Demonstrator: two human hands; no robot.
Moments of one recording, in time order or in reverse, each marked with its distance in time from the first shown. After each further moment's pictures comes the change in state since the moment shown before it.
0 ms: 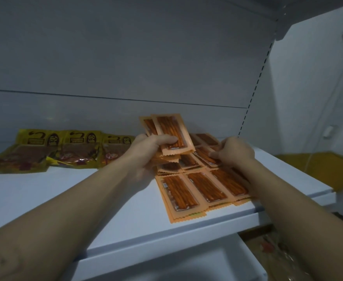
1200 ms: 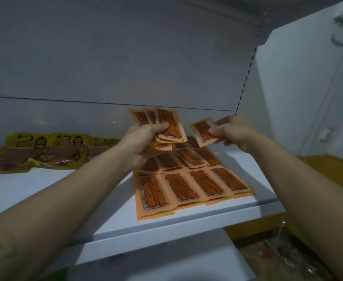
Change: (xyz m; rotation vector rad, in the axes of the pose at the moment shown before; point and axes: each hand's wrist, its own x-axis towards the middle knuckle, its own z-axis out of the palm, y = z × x) left_hand 0.004 0.014 0.050 0.057 0.110 0.037; right_hand 0.019 0.031 -0.070 0.767 -0.158 -0.102
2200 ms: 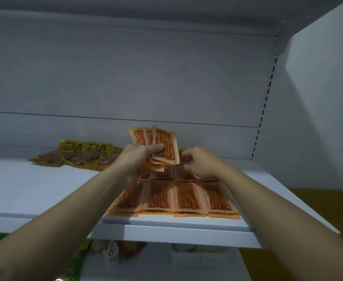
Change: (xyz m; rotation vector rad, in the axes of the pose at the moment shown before) left_hand -0.031 -0.030 0.065 0.178 0.335 0.144; right_hand 0.026 0.040 0.038 -0.580 -0.339 -0.675
